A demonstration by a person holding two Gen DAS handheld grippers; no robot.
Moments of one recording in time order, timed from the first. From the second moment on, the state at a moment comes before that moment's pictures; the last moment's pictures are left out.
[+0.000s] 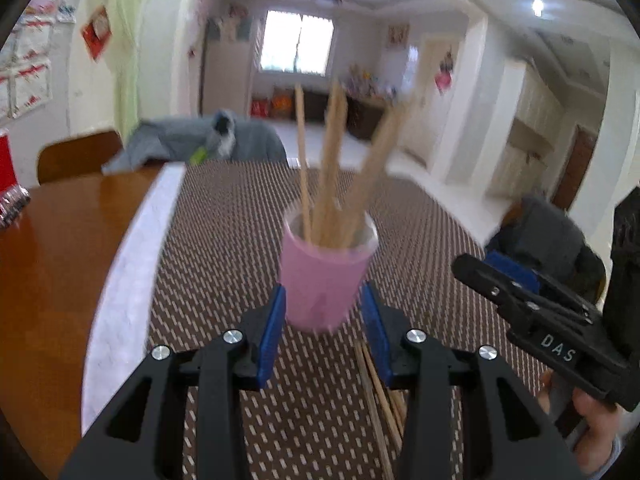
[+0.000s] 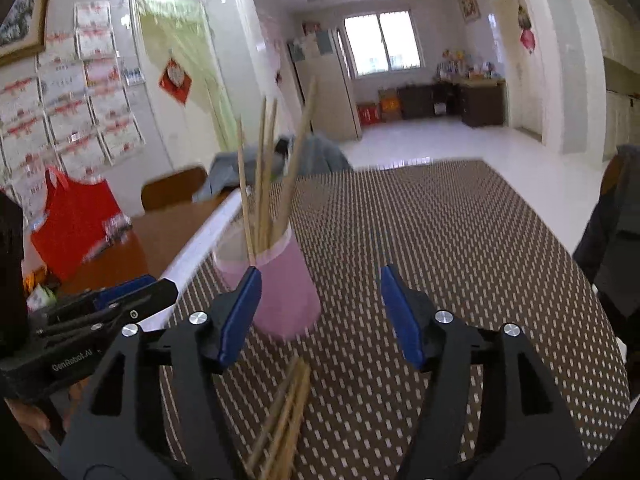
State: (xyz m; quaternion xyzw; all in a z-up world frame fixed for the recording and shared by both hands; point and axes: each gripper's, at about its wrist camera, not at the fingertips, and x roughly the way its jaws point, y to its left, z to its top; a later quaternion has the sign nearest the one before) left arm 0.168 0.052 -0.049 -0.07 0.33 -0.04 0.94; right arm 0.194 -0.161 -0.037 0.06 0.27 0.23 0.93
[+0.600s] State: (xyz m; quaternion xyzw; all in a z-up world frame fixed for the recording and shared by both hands) left arm 0.144 -0.011 -0.130 0.04 0.50 -0.11 0.86; right arm 0.154 -0.198 -0.093 0.05 0.38 0.22 0.90
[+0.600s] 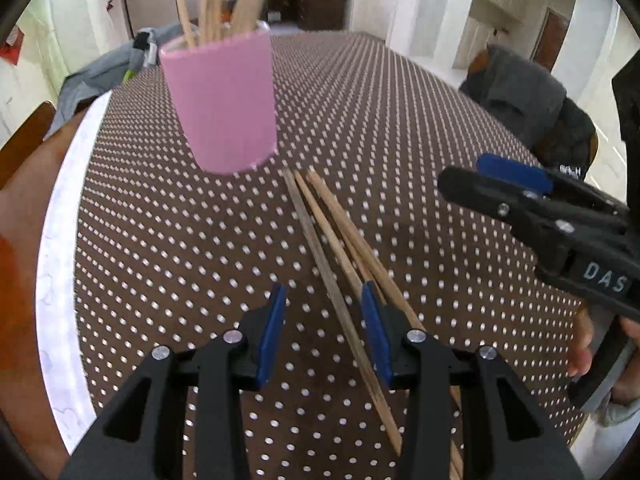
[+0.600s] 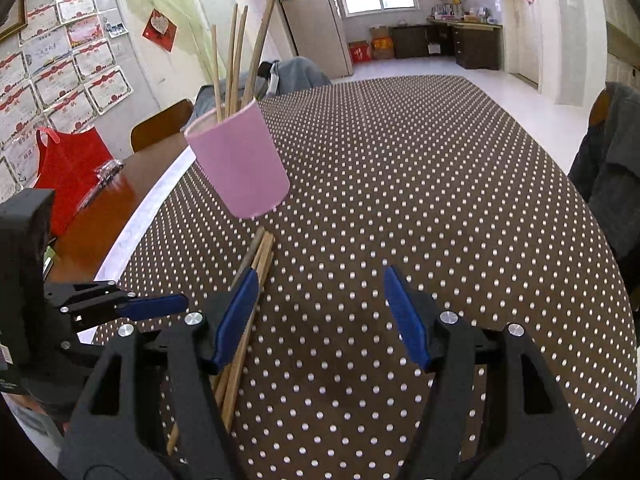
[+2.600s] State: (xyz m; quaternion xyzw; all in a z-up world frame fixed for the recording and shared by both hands) left arm 0.151 0.015 -0.089 -0.03 0.42 -0.09 0.90; right arm 0.206 -0.175 -0.102 0.00 0.53 0.31 0.79
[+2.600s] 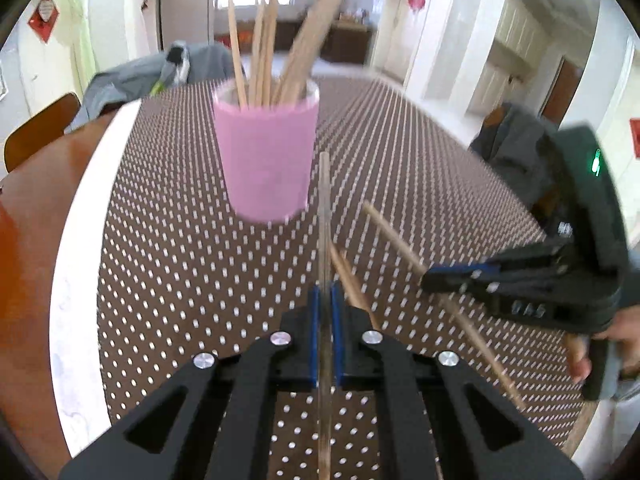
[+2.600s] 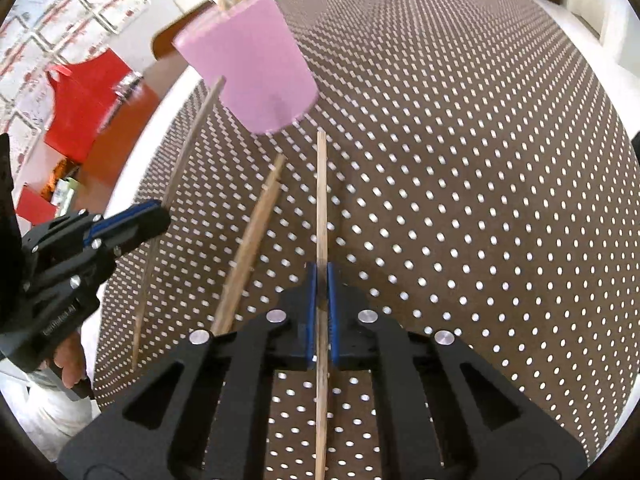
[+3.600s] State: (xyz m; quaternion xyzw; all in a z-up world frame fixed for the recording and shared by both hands) left arm 0.183 0.049 0.028 -0.12 0.10 -0.07 0.98; right arm 0.229 -0.199 0.033 0.14 0.19 0.35 0.91
